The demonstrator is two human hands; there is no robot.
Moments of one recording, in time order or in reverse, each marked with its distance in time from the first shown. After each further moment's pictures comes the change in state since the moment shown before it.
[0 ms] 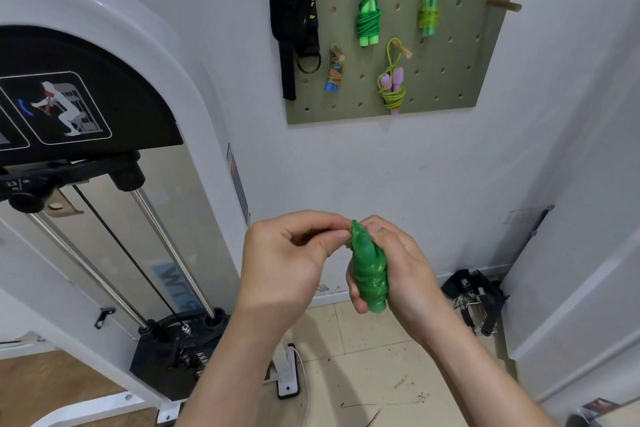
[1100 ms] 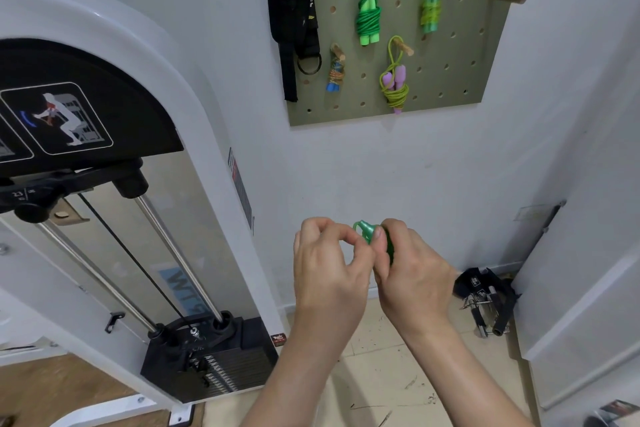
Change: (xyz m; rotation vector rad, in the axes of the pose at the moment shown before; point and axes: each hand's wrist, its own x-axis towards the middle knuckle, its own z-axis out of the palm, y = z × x) left_hand -0.001 -0.042 0.047 0.396 0.087 0.037; right_hand 0.023 0.048 -0.019 -1.264 0.758 -0.591
